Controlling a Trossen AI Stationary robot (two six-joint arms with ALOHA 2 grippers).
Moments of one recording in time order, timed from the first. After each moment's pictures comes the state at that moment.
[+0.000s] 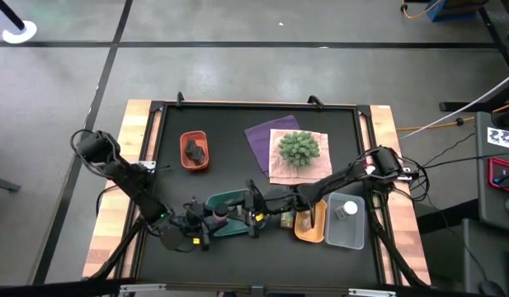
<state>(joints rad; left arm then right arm) -0.80 1.55 0.59 0.46 -1.02 -0.74 0.29 1.97 1.20 0.58 0.16 0.09</state>
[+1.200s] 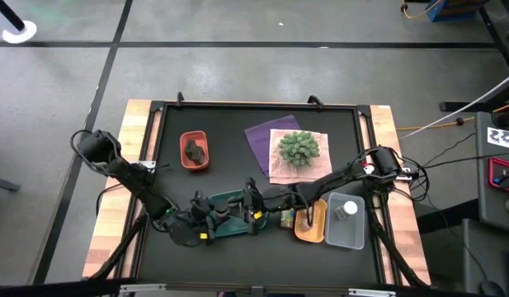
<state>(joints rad) -0.72 1.55 0.59 0.35 -0.95 -0.72 0.29 1.98 1.19 0.54 0.15 0.09</state>
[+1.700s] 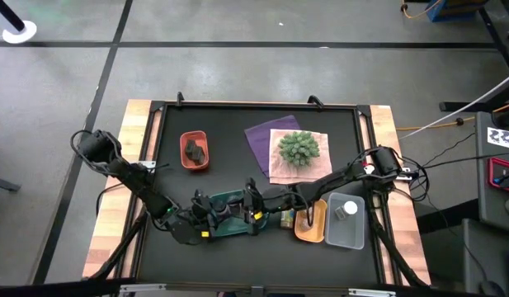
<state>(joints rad) -0.70 1.55 0.59 0.32 -0.95 -0.73 0.30 1.98 1.19 0.53 0.15 0.09</state>
